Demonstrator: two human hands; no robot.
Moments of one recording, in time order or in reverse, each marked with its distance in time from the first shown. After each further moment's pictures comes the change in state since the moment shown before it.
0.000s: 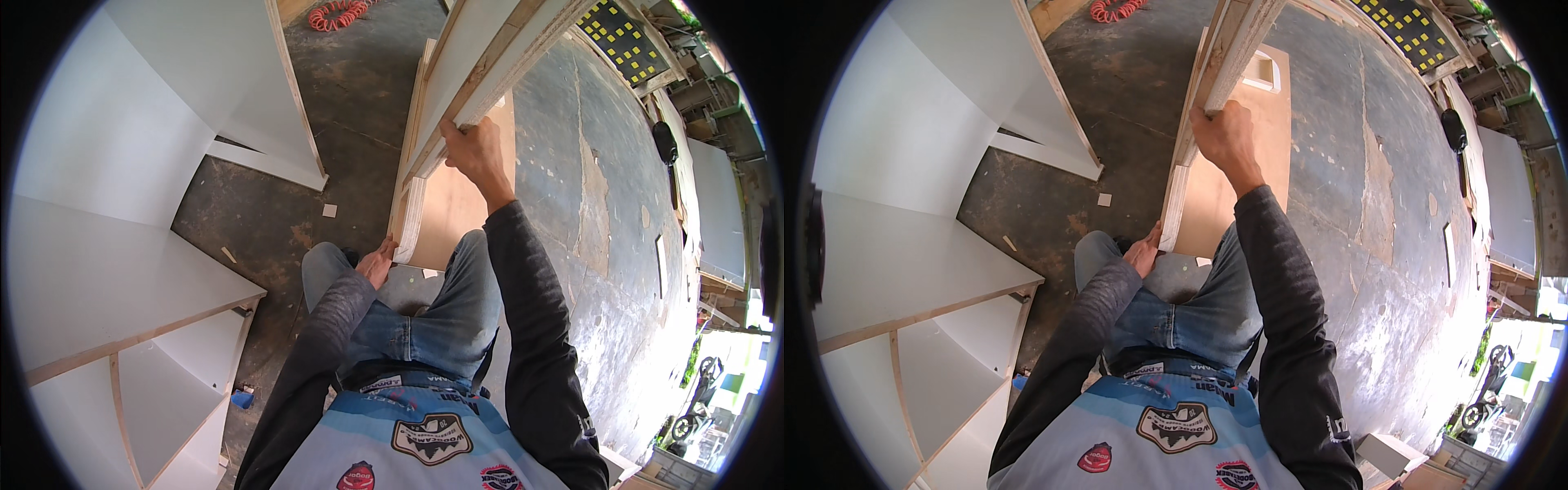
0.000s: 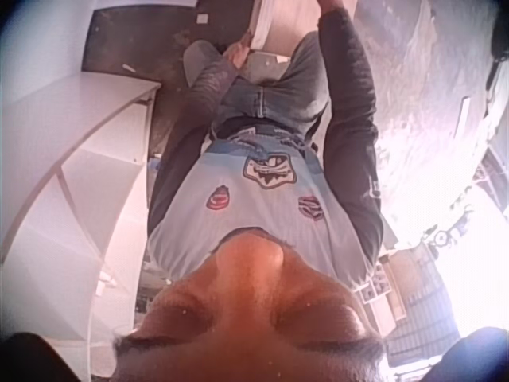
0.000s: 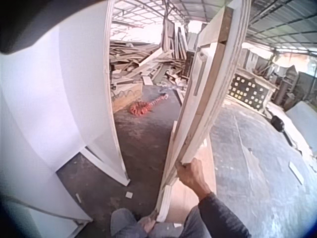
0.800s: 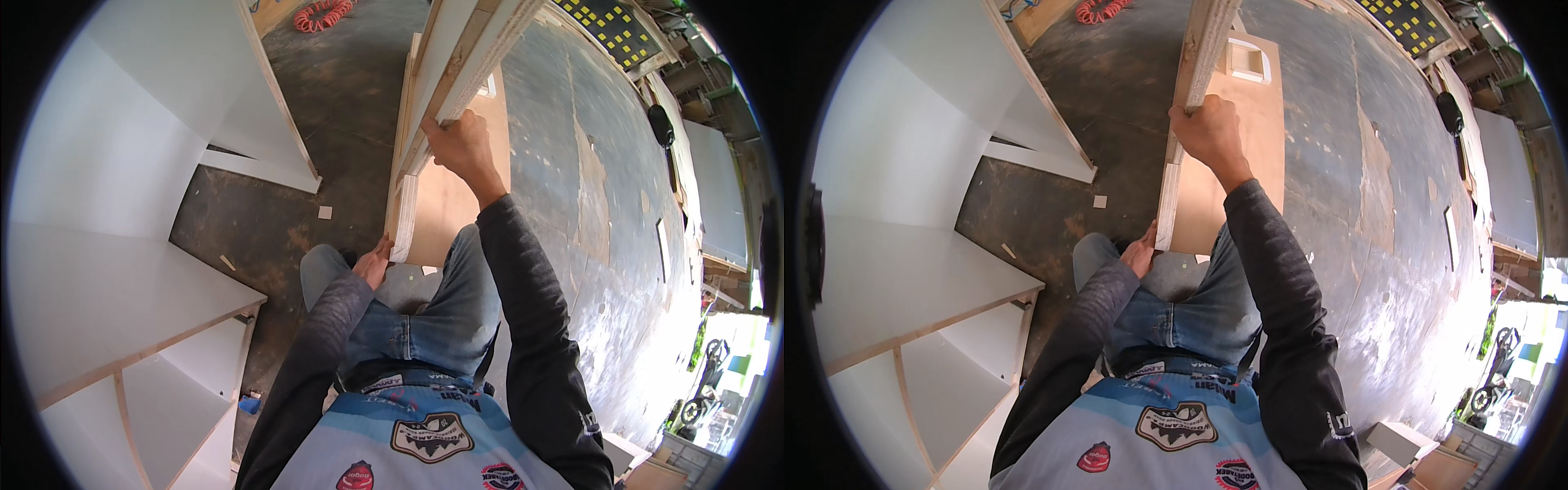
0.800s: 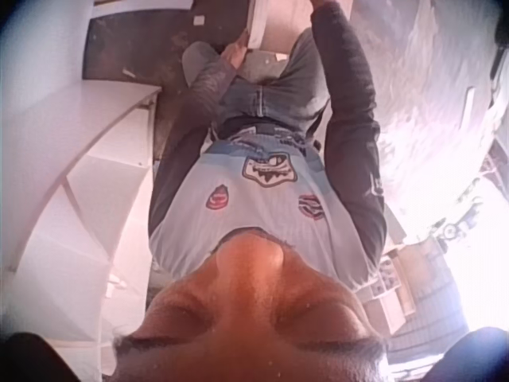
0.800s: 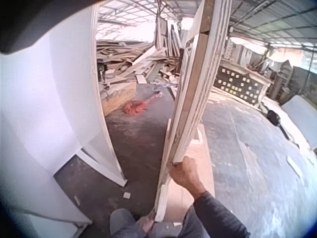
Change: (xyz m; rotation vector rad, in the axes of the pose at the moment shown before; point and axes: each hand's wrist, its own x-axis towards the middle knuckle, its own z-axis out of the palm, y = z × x) left_hand 0.002 0.001 -0.003 -0.067 -0.003 0.006; right_hand -0.002 -0.005 0.001 -0.060 0.004 -0.048
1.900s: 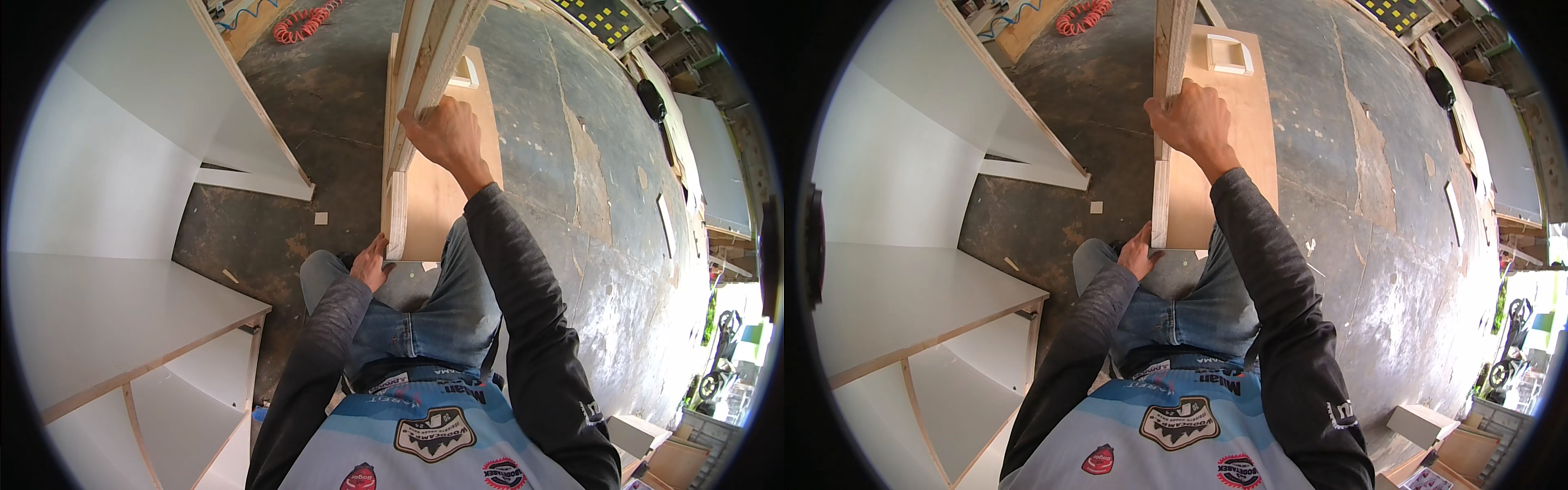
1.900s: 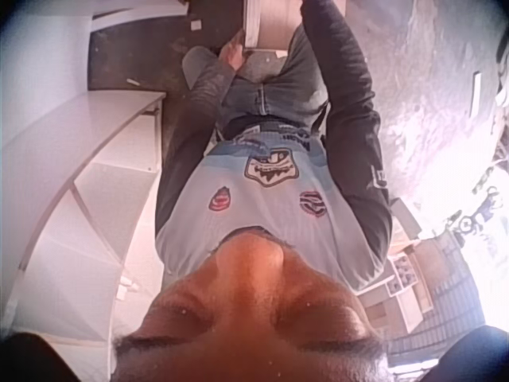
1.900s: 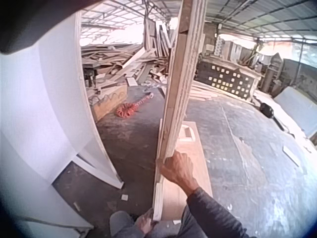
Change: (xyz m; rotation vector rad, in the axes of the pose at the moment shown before) left_hand 0.000 0.002 0.003 -0.030 0.121 0.019; right_hand -0.005 -0.012 -0.016 -0.202 0.055 -0.015
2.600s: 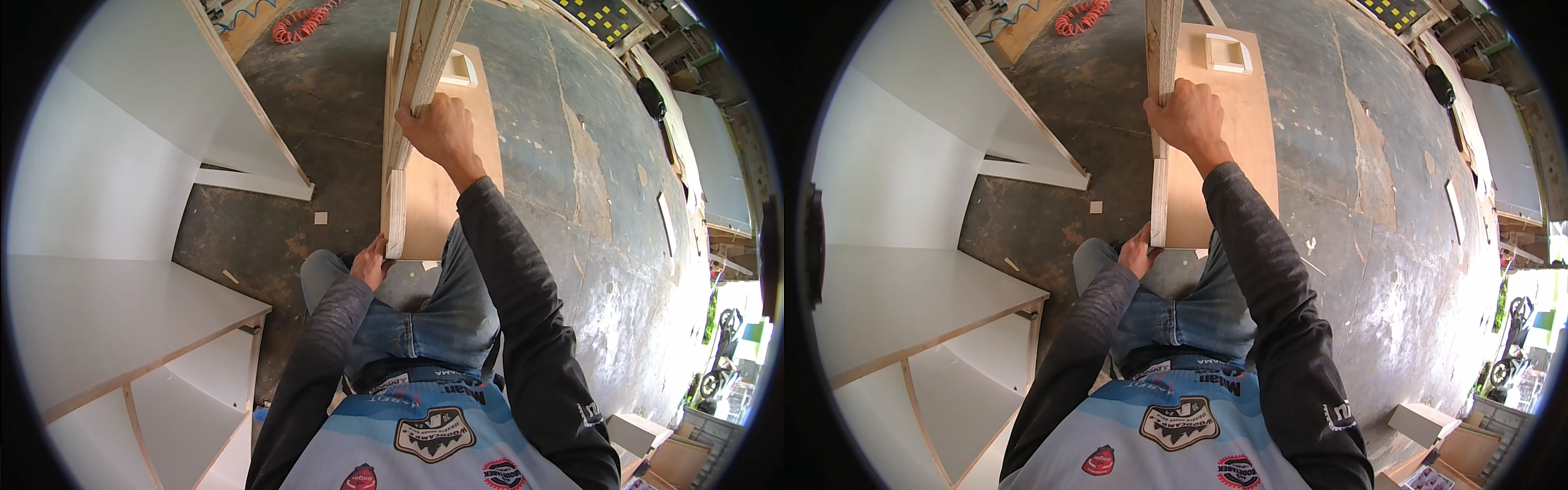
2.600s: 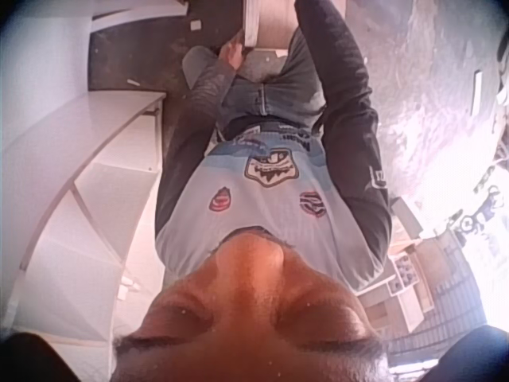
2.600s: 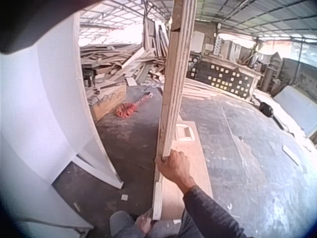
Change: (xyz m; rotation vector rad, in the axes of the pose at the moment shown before) left_hand -0.001 -0.004 0.006 -0.028 0.053 0.009; right_hand 0.006 0.005 0.013 -0.032 0.019 0.022
